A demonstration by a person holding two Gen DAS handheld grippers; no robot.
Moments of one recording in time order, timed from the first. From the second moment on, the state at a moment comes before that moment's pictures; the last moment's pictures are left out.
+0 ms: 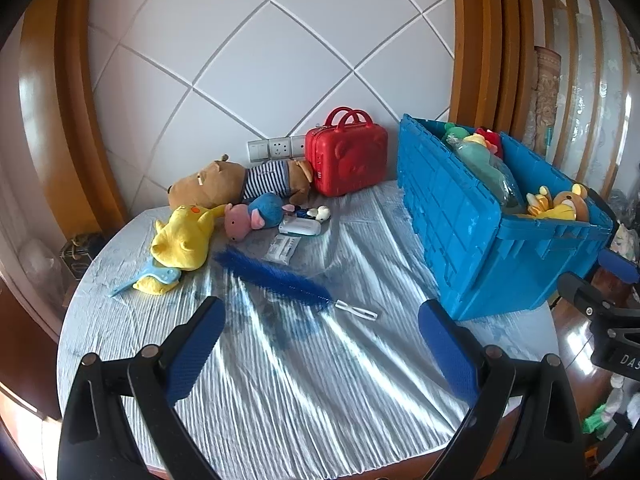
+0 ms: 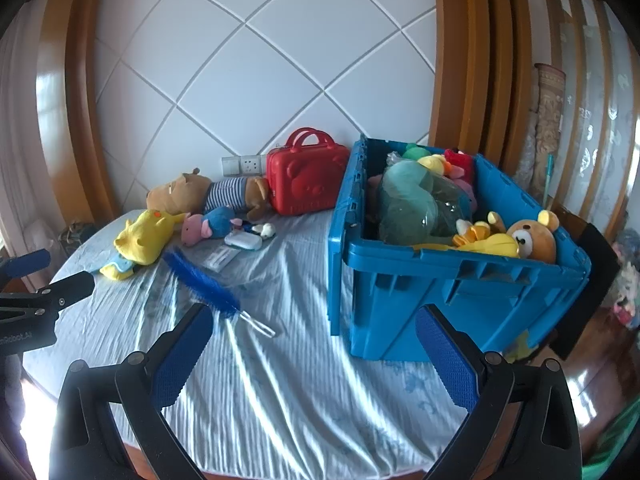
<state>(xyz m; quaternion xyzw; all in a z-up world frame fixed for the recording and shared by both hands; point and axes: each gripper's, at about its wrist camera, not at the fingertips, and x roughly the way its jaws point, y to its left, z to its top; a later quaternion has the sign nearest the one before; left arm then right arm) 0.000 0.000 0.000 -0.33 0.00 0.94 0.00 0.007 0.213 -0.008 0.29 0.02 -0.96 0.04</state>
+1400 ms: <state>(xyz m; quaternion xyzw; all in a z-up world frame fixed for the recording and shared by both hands) -0.007 -0.013 -0.008 -0.34 -0.01 0.94 0.01 0.004 0.201 -0.017 0.30 0.03 -0.95 0.04</state>
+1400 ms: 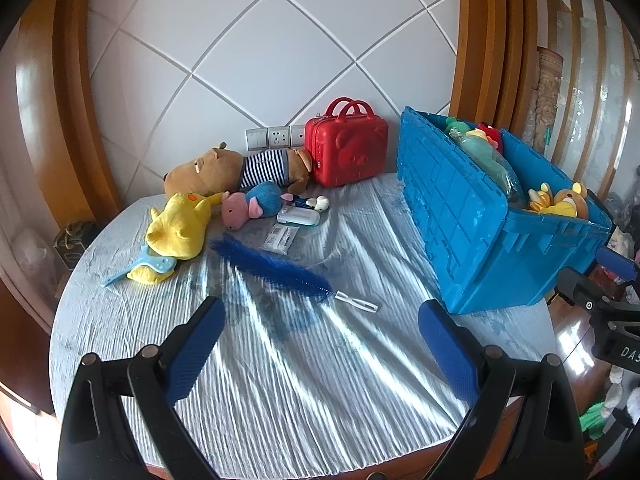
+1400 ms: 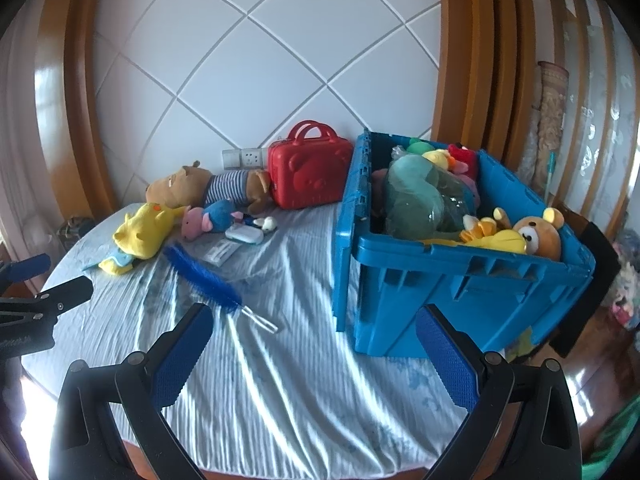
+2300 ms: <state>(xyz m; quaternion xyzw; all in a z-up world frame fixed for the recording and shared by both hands) -0.026 -0.138 -0.049 -0.38 -0.04 0.92 -0.03 -0.028 0.109 -0.039 0.33 0.03 -0.94 0.06</state>
